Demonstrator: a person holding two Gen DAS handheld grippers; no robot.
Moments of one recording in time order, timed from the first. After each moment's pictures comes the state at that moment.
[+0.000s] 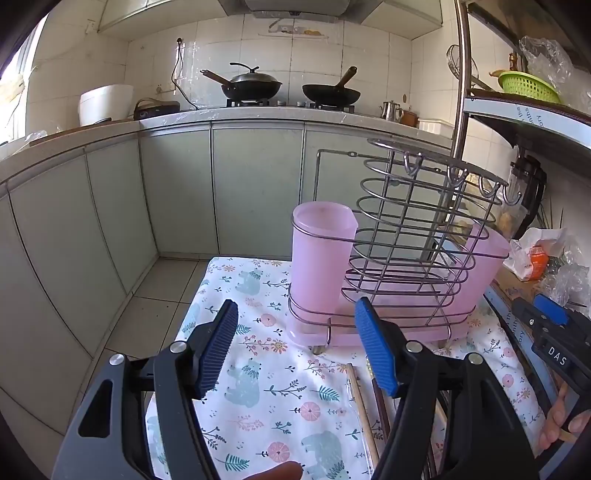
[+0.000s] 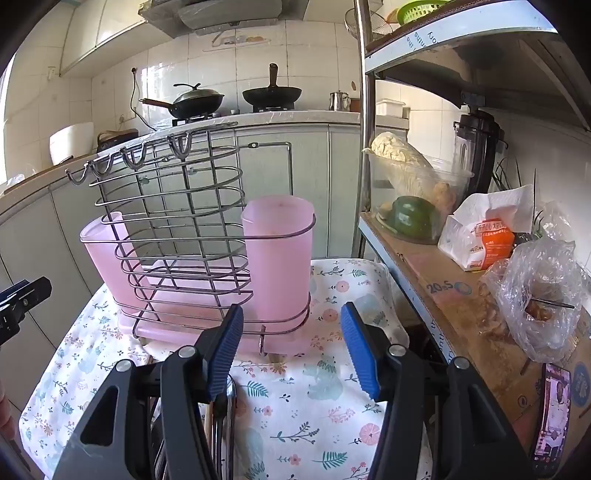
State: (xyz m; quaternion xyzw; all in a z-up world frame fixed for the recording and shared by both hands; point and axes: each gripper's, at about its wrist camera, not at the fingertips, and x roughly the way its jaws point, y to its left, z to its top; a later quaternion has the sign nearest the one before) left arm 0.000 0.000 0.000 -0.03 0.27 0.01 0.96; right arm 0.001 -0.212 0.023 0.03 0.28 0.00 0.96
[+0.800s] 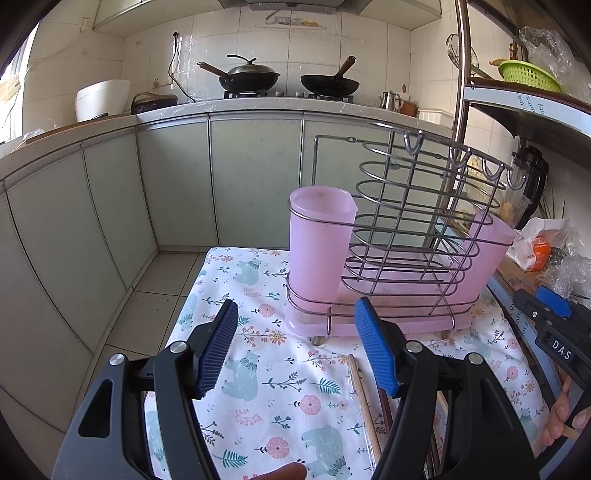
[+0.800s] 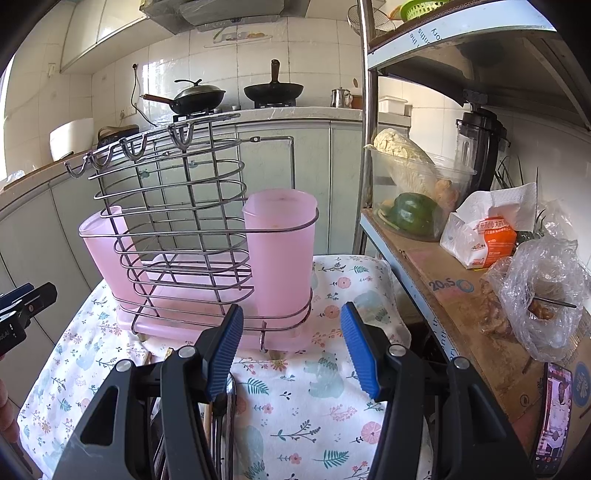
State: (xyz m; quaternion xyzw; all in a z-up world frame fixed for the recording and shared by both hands) left arm 0.005 -0.004 -0.012 -0.02 0.28 0.01 0.96; right arm 0.003 -0.210 0.018 0.02 0.28 0.00 0.96
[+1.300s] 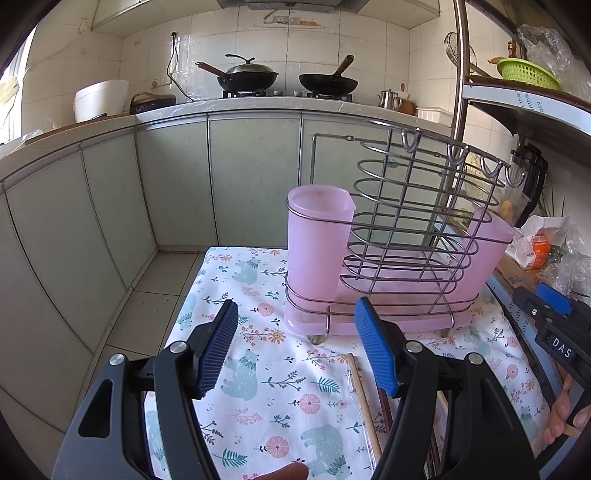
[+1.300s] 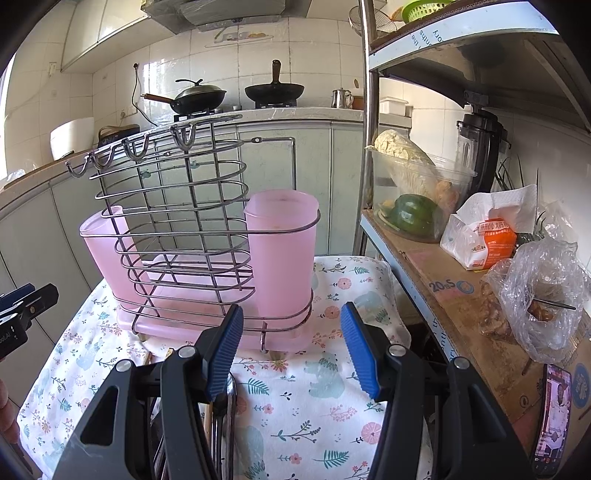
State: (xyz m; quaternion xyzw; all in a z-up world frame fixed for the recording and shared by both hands) left arm 0.005 -0.004 -0.013 -0.02 0.28 0.01 0.96; right arm 0.005 -0.209 0.019 0.02 0.28 0.00 0.96
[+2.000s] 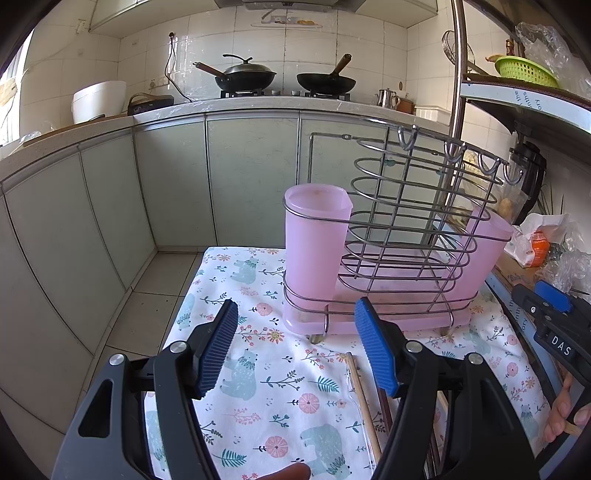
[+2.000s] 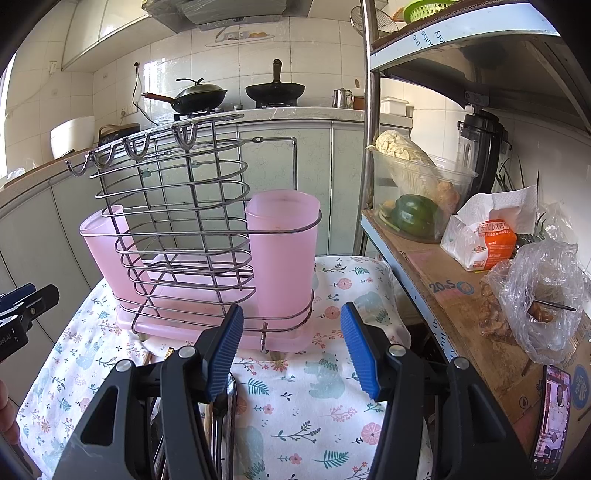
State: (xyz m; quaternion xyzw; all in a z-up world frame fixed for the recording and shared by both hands) left arm 0.005 -0.006 -0.014 -0.02 0.28 0.01 0.96; right arm 0.005 -0.209 0.019 0.02 0.29 0.00 0.96
